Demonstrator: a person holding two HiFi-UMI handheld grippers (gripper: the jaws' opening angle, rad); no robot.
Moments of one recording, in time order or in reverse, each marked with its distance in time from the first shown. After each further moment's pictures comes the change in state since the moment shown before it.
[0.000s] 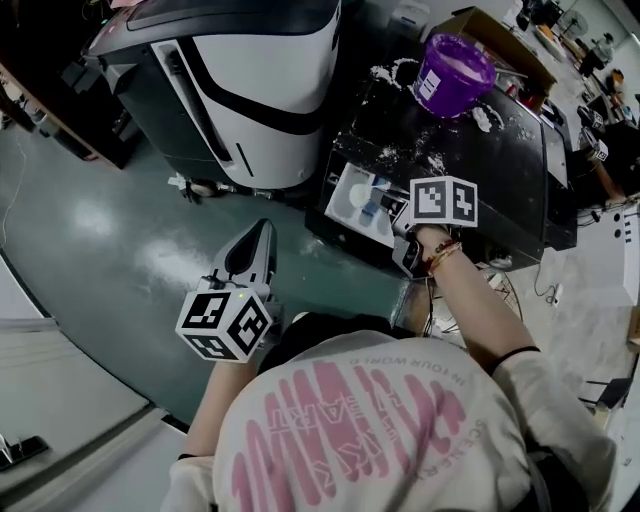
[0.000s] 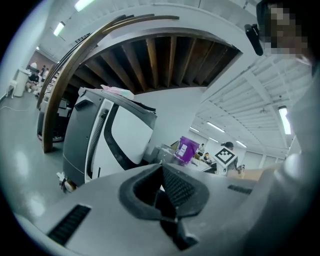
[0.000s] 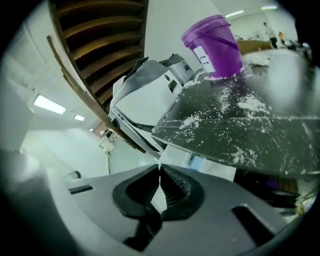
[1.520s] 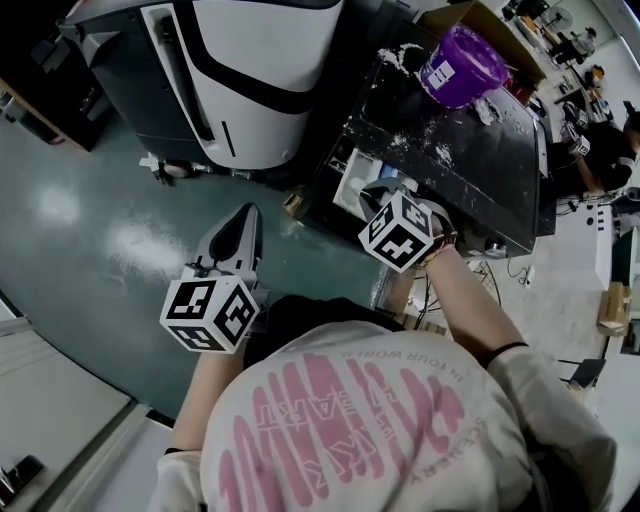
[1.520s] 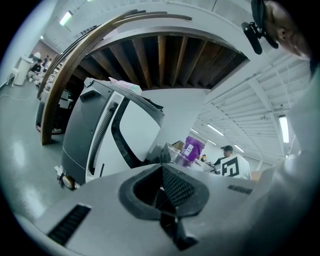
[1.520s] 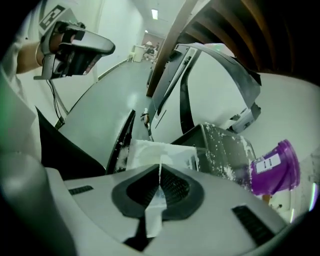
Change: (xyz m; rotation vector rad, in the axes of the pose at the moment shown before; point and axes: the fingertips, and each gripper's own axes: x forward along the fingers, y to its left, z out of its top) left arm 0.008 0.060 -0.002 -0.064 0.021 -0.036; right arm 0.041 0.016 -0.046 -1.248 0.413 -0.391
